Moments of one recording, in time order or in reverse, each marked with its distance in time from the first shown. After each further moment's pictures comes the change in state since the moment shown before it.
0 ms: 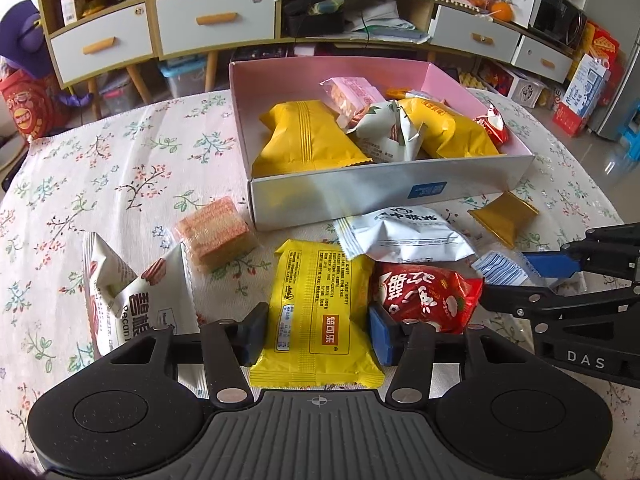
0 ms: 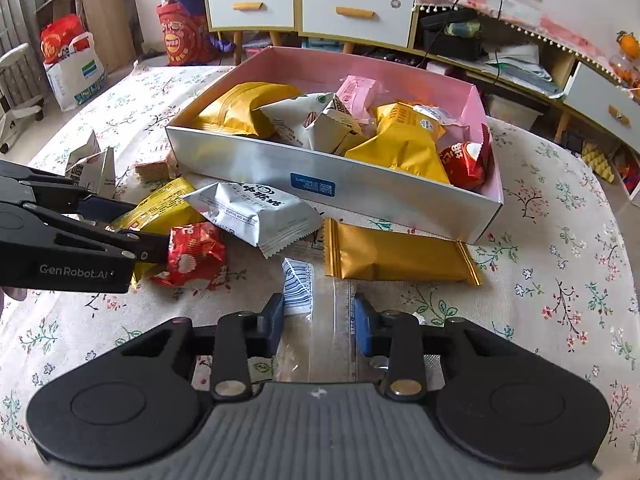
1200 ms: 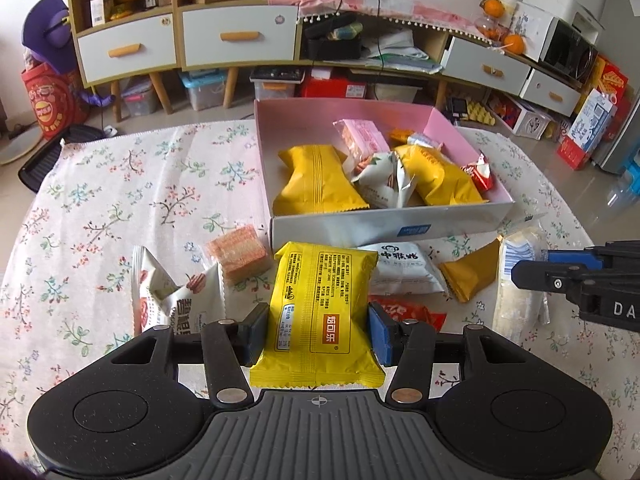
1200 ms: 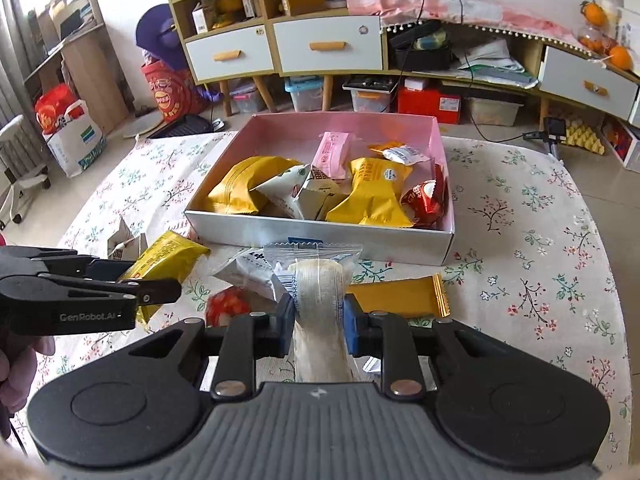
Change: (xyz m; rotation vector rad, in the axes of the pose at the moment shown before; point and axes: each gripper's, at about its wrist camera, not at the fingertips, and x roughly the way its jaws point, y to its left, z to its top) left arm -0.044 -0.001 0.012 -0.078 -0.051 0.011; right arm -0.046 -0.023 0.014 0.168 -0.082 0.058
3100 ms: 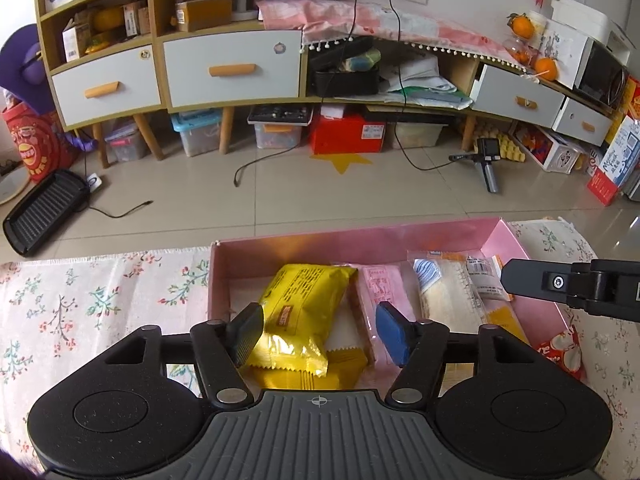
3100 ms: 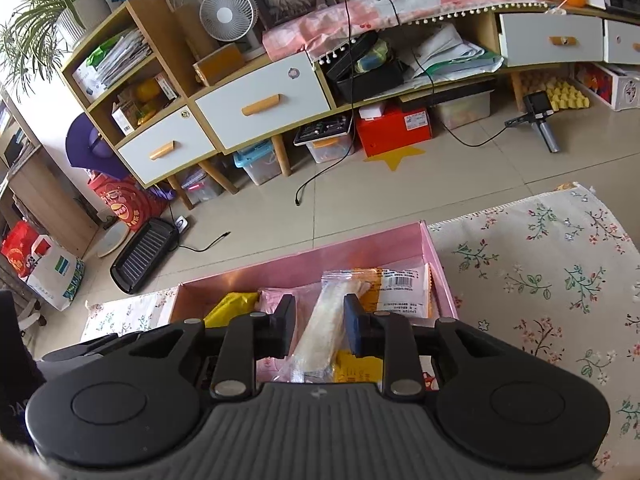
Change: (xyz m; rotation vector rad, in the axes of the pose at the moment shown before) left arm 0.122 -0.003 0.142 0.005 -0.056 0.050; right arm 0.079 -0.049 0.112 0.333 -0.092 0.013
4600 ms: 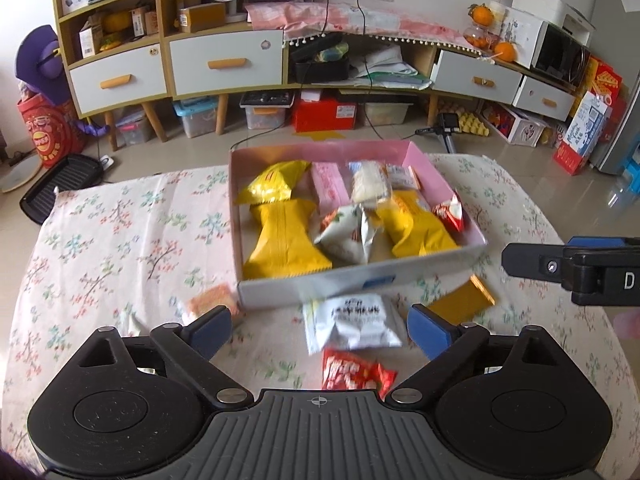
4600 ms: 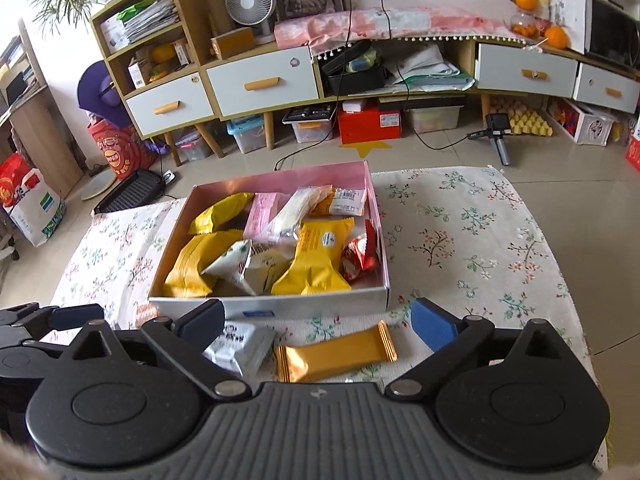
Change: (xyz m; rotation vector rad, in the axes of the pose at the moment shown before) left arm -0.144 -0.024 -0.101 0.037 0.026 -0.029; right arm -0.105 0.001 -0.071 -0.158 0.019 -0.117
